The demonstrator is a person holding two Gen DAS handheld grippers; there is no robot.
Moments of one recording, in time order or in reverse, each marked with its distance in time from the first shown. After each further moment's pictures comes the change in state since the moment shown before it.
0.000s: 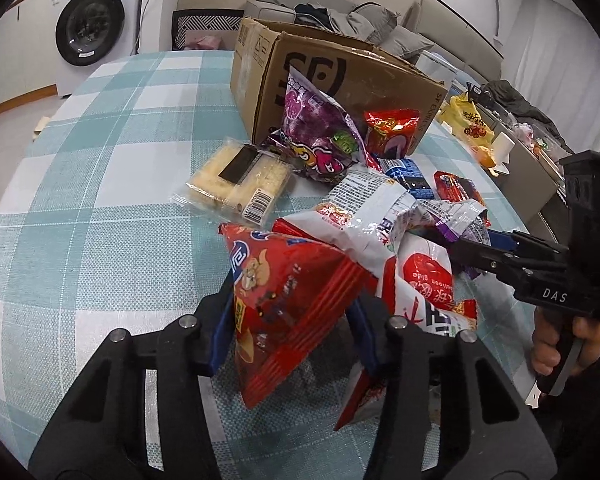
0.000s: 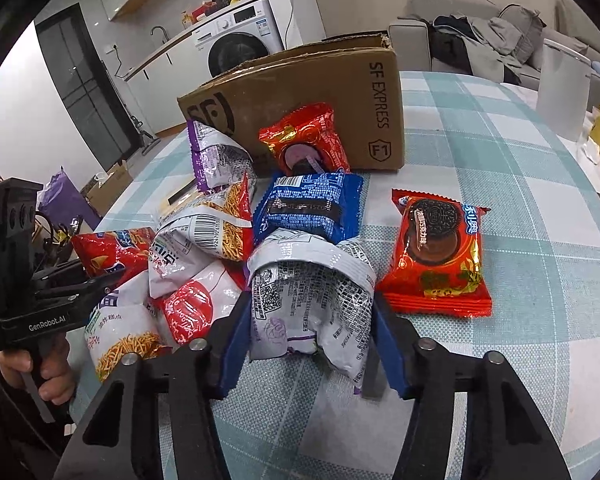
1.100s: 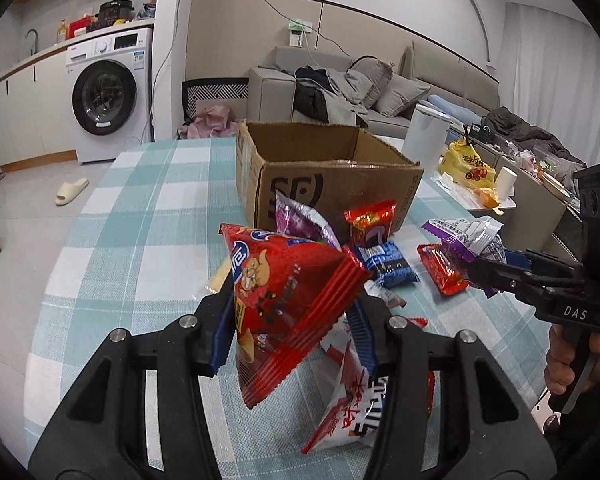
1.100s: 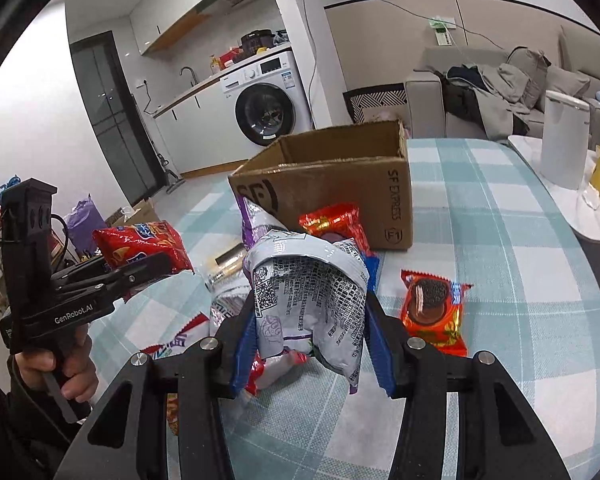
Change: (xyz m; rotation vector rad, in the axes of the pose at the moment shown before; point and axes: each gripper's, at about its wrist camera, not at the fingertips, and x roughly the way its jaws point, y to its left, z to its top) left arm -0.076 -0.033 0.027 0.076 -0.247 0.080; right arm -0.065 0.016 0.019 -0.051 -0.197 0.073
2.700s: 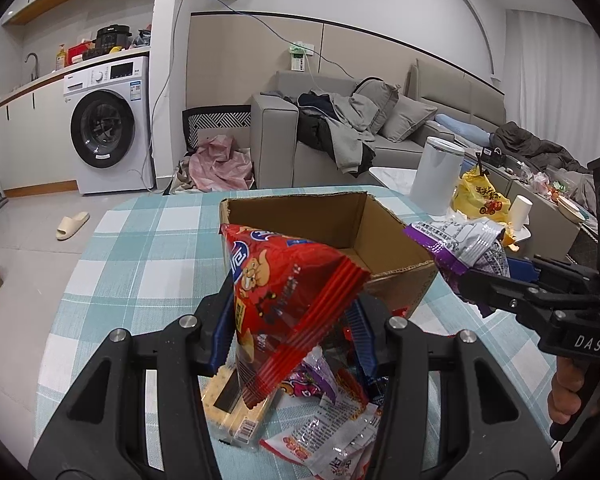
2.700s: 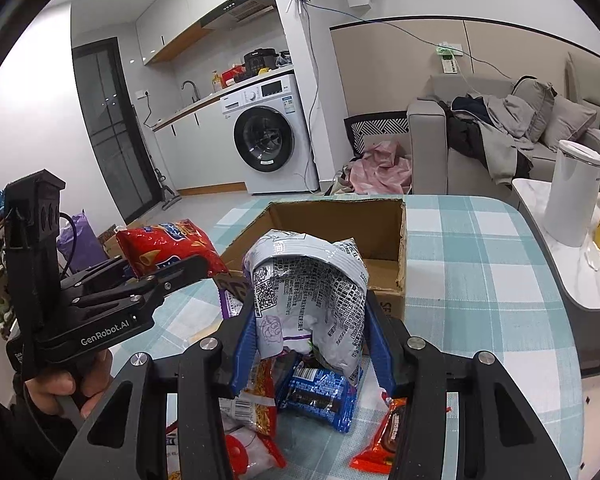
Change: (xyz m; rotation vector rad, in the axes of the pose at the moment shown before) left arm 0.061 -0.020 0.103 0.020 -0.073 0.030; right arm 0.023 -0.007 0.092 -0.034 -0.057 -0.019
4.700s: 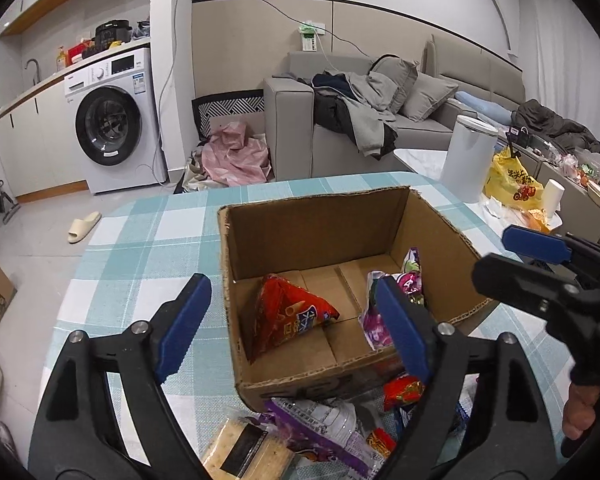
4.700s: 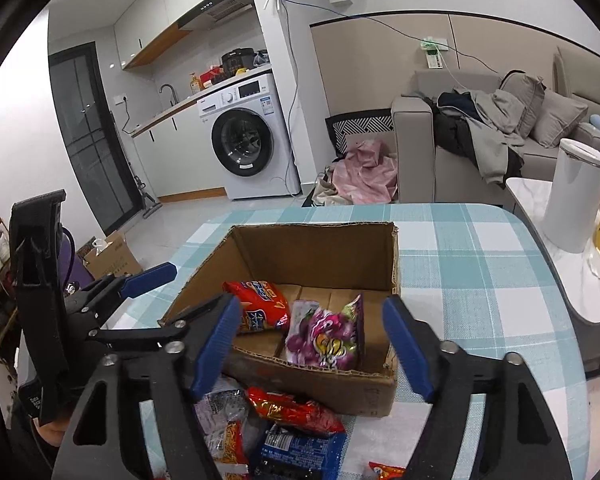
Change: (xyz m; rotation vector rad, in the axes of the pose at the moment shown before) left arm 0.100 0.012 0.025 0.043 0.067 0.081; right arm 0.058 -0.025 0.037 0.032 -0.002 -0.045
